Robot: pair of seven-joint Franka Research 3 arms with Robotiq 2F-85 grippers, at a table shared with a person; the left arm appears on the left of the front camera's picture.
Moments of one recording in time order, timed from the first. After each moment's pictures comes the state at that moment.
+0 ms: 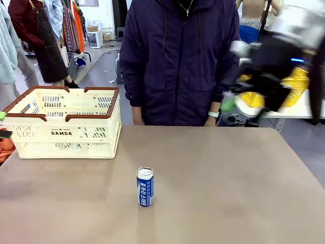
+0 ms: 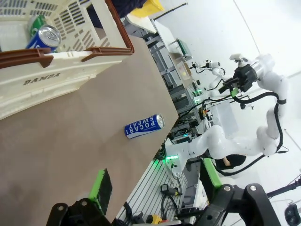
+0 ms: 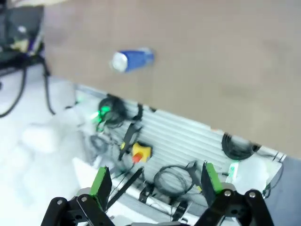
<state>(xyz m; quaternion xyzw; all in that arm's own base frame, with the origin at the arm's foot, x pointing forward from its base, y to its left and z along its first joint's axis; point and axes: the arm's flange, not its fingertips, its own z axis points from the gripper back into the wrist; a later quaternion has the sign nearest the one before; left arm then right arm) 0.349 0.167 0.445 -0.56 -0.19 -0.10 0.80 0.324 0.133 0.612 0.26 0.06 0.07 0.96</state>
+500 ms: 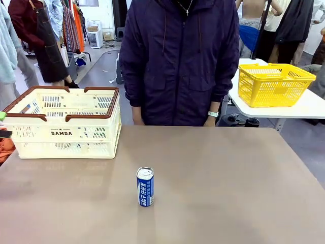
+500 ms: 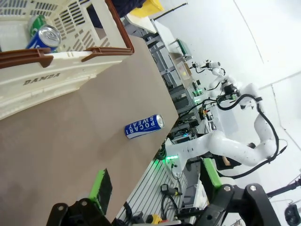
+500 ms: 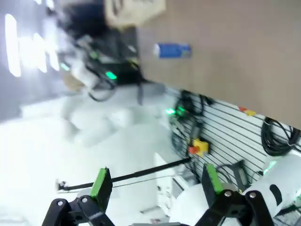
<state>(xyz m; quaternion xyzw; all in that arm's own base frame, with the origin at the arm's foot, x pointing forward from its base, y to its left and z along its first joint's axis) 0.348 0.167 0.445 -0.56 -0.19 -0.10 0.80 0.210 -0.175 0.514 0.58 -0.01 -0.04 0.82</state>
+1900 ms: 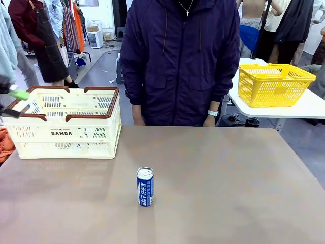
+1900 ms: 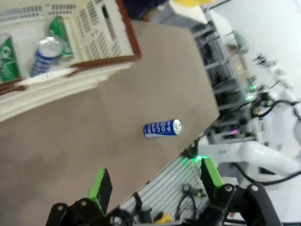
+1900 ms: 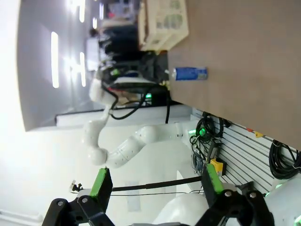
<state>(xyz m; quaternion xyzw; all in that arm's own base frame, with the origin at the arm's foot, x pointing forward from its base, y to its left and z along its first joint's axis) 0.350 0.054 0.564 -0.40 -0.17 -0.08 0.90 0.212 -0.211 0.448 0.64 -0.04 -0.06 0.76</state>
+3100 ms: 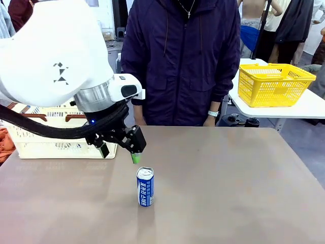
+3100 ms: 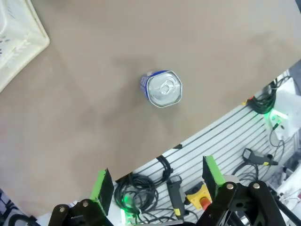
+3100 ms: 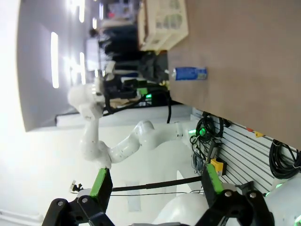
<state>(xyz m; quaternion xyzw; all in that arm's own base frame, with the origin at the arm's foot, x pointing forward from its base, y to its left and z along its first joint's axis) 0.291 -0.271 0.520 -0.09 -0.05 -0.20 0.98 0.212 -0.212 0.448 0.64 -0.04 -0.06 0.76</state>
